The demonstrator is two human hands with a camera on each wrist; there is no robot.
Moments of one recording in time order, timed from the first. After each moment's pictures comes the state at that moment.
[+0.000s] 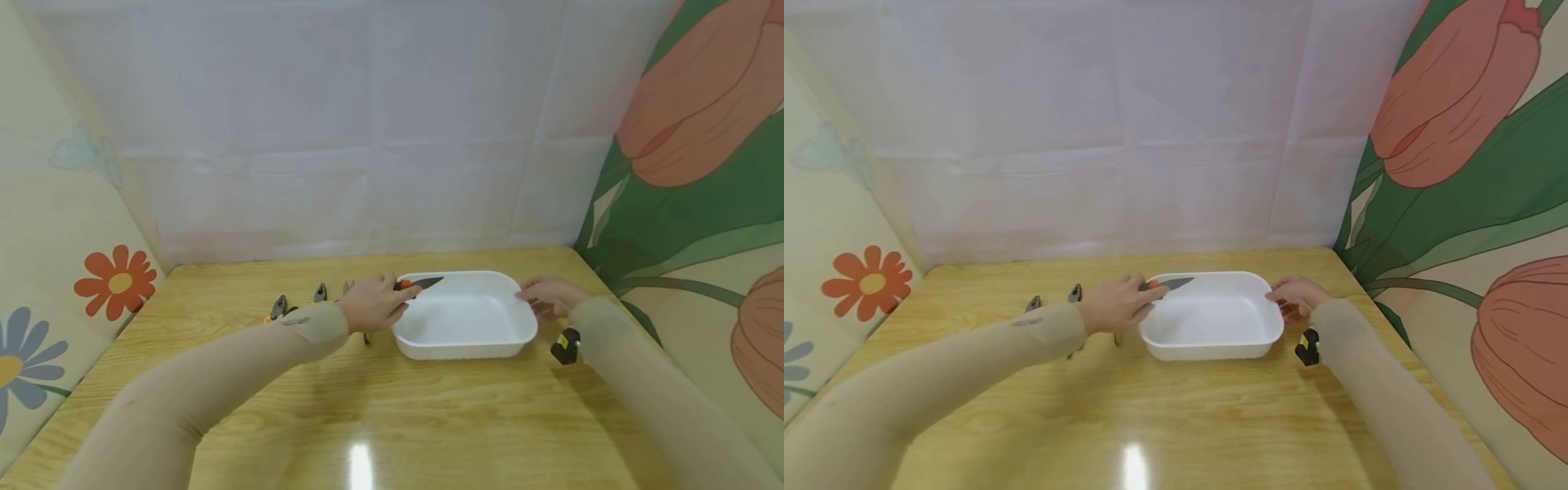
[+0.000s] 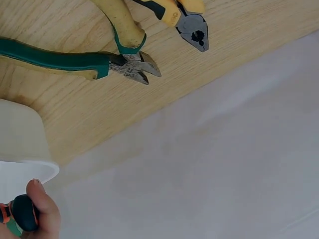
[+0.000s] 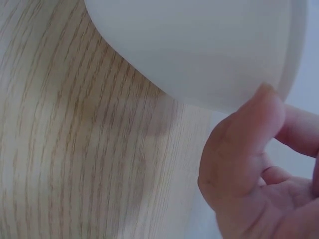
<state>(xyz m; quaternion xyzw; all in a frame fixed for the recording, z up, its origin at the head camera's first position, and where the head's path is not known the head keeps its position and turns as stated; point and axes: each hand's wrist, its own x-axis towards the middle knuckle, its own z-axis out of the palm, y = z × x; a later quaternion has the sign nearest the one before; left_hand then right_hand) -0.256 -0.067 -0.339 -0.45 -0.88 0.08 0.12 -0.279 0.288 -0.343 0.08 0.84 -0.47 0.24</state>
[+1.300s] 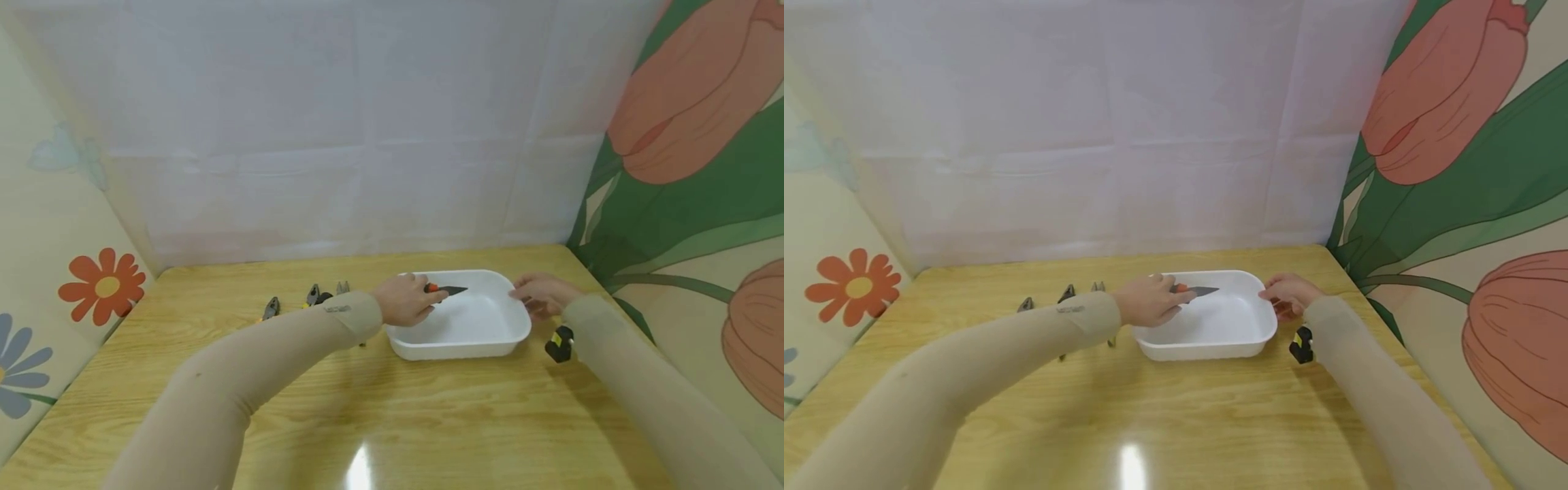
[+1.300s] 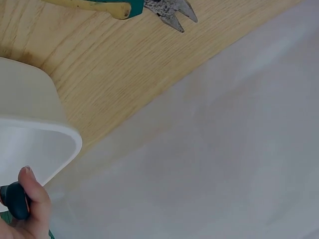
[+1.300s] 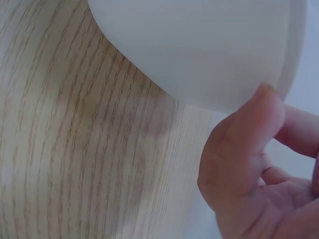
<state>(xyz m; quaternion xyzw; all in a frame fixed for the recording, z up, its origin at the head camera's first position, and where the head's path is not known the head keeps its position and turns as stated) -0.277 -0.007 -0.339 -0.48 -0.86 0.16 0.05 -0.280 0.287 -0.344 0.09 0.85 -0.46 0.24</state>
